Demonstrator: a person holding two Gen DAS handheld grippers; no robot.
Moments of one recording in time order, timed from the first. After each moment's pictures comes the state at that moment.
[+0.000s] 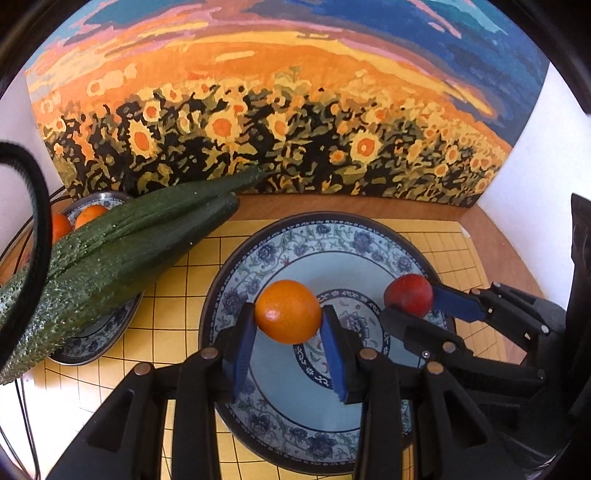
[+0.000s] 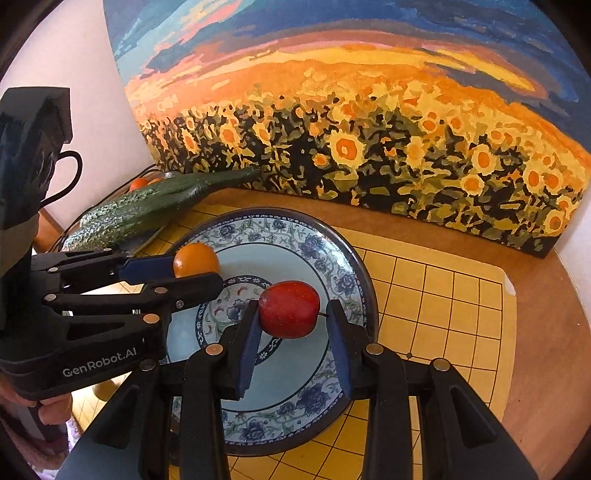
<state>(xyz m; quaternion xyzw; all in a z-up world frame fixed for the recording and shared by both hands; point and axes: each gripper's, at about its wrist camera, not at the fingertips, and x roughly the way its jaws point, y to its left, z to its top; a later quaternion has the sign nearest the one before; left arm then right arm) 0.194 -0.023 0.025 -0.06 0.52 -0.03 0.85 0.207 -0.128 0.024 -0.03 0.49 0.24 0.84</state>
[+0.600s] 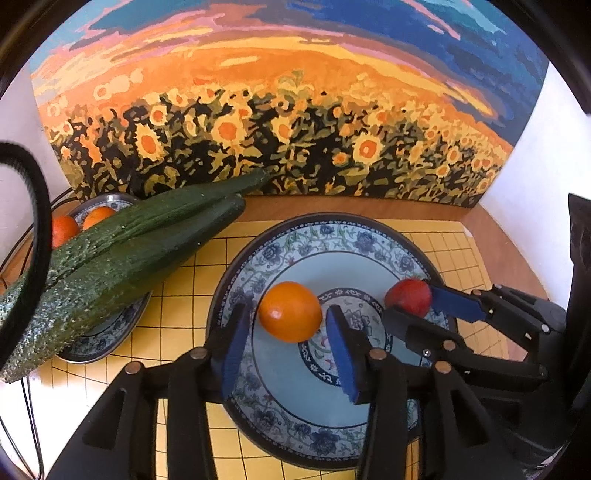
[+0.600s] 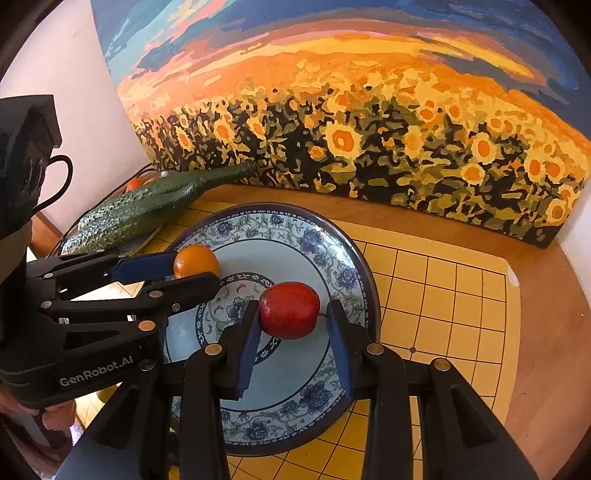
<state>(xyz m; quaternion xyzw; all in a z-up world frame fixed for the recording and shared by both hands) 0.190 -0.021 0.029 -0.05 0.51 -0.03 0.86 0.206 -0.130 0.025 -0.02 0.50 0.23 0.84</state>
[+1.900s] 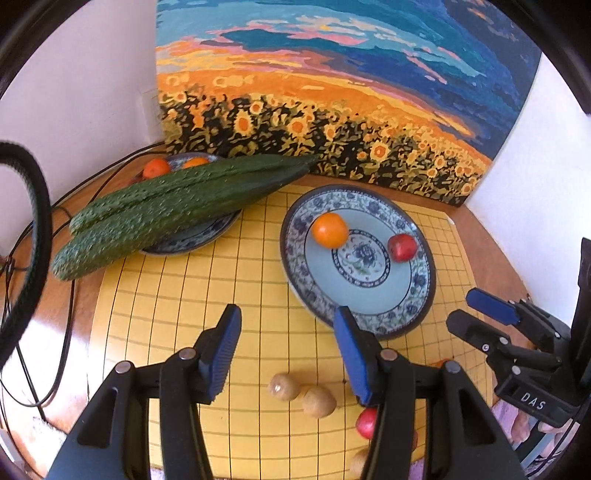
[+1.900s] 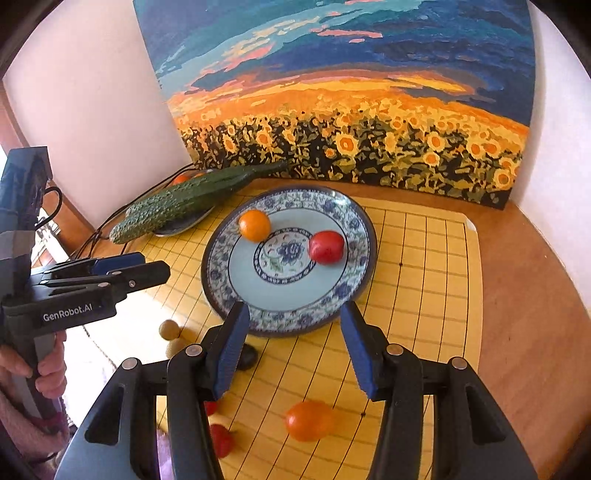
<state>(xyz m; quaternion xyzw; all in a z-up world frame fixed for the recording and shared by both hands) 0.084 0.022 0.074 -0.10 0.51 0.01 0.86 0.118 -0.154 0.082 0.00 0.49 0.22 0.84</state>
